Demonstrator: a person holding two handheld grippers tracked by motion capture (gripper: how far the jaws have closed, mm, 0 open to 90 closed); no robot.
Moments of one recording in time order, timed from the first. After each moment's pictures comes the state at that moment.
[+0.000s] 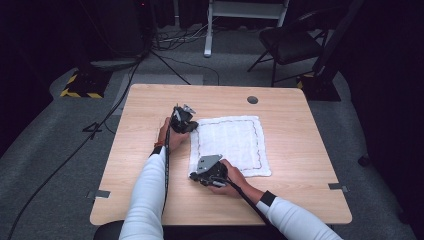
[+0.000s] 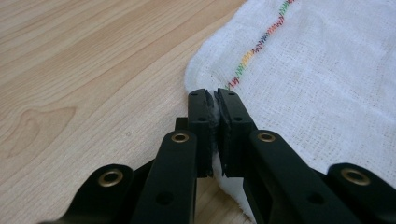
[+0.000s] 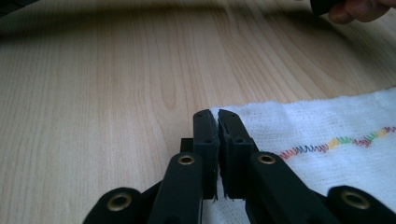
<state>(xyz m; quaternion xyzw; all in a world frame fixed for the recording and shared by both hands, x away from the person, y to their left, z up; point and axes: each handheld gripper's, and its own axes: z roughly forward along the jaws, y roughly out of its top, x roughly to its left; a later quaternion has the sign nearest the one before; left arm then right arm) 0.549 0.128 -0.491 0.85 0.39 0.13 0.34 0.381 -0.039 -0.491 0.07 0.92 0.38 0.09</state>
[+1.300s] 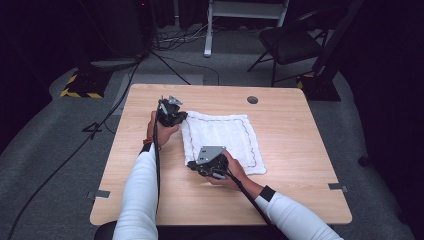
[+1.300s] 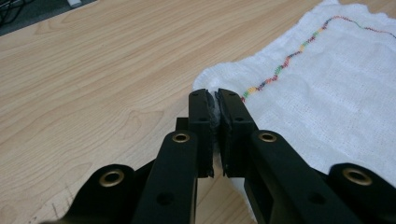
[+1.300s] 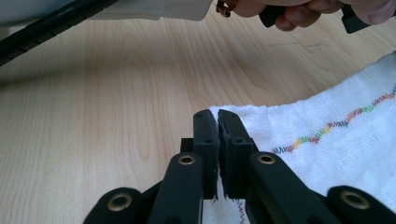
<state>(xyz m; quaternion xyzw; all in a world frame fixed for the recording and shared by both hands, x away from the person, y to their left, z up) 0.541 0.167 -0.454 0.81 0.42 0.17 0.37 0.389 -0.036 -0.459 0.07 0.89 0.43 0.12</state>
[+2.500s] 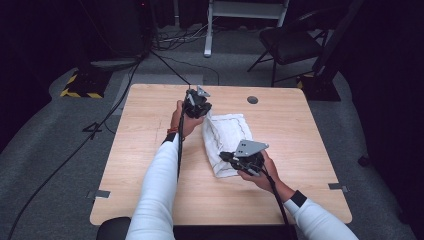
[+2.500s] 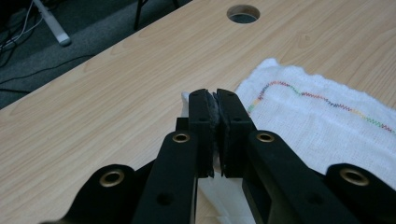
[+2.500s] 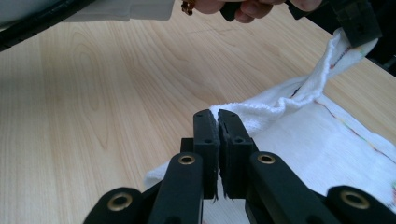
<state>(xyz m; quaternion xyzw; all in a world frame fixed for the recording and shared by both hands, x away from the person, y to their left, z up) 0.562 0.072 -0.421 0.83 0.36 0.20 0.38 0.388 -0.138 -0.435 0.16 0.86 0.45 0.18</state>
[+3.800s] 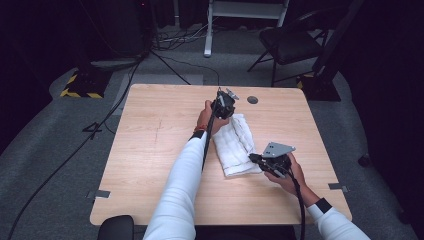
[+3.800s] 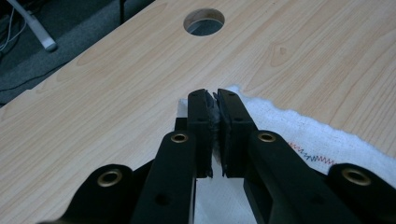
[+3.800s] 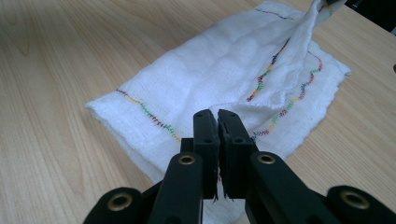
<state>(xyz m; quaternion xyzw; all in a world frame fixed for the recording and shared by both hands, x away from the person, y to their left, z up) 0.580 -0.016 -0.442 0.85 0.34 0.20 0.34 0.395 -0.217 -0.459 0.23 0.87 0.39 0.20</state>
